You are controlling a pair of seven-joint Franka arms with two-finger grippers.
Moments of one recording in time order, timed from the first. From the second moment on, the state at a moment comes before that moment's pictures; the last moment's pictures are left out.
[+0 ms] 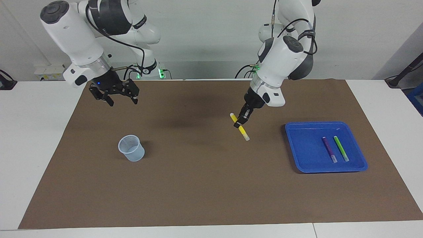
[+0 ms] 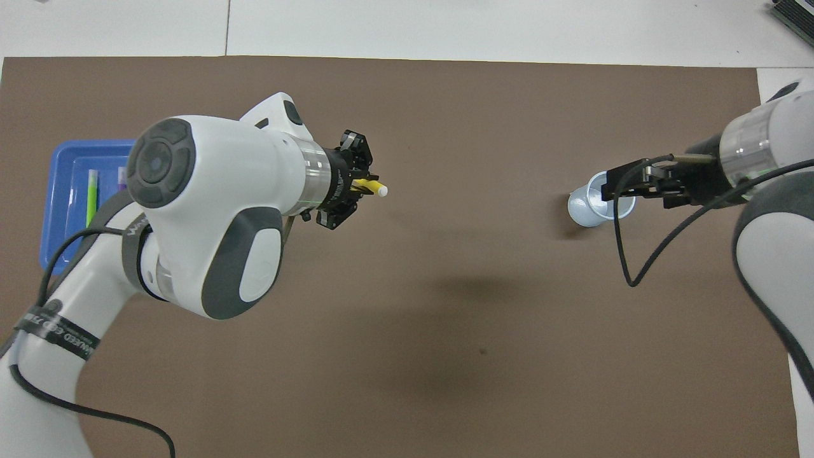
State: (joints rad) left arm -0.21 0.17 -0.23 -1.75 -0.30 2.20 -1.30; right arm -0.15 0.04 0.16 -1.64 0.11 1.67 0.01
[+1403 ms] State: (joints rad) left arm 0.16 0.14 -0.22 -1.78 -0.03 2.01 -0.25; right arm -0.22 -0.04 0.17 -1.66 0.05 1.58 -0.02
